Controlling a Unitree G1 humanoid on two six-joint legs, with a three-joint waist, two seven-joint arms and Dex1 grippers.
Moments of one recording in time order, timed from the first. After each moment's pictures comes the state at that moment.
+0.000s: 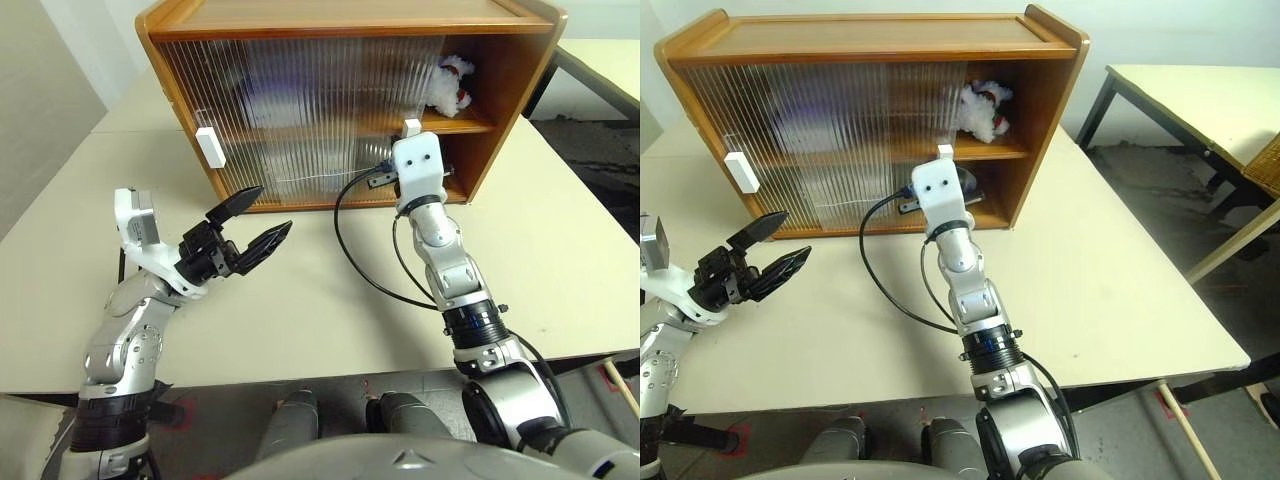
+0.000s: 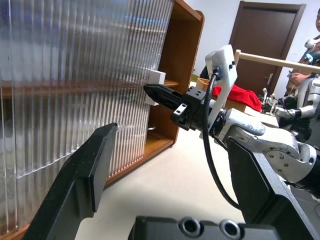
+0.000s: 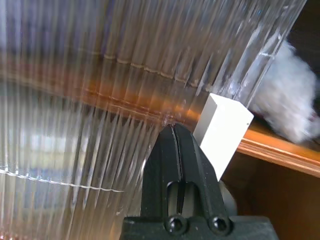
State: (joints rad) left arm -0.06 0.47 0.24 -0.21 -0.73 0.16 -0.96; right arm -0.54 -0.03 0.10 0.19 -0.21 0.04 -0.07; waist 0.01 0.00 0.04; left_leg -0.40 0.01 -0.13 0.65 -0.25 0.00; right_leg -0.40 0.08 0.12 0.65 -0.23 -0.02
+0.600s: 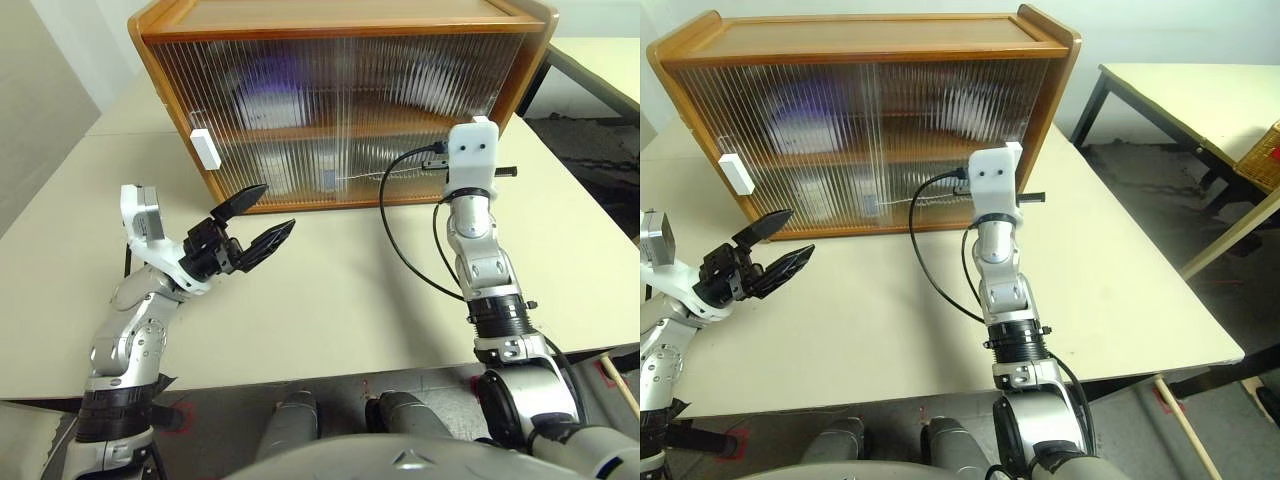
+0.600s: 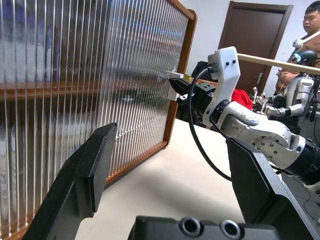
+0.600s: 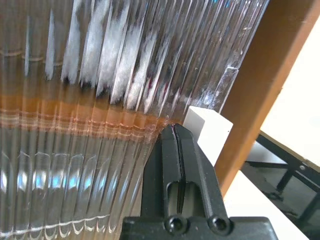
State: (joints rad) left arm -0.09 0.47 0.23 -0.19 -0.73 0.16 -0.98; right arm -0.56 -0.10 -0.02 0.21 -0.25 0.05 -0.26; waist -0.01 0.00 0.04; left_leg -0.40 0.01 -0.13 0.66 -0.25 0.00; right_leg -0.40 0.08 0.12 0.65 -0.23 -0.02
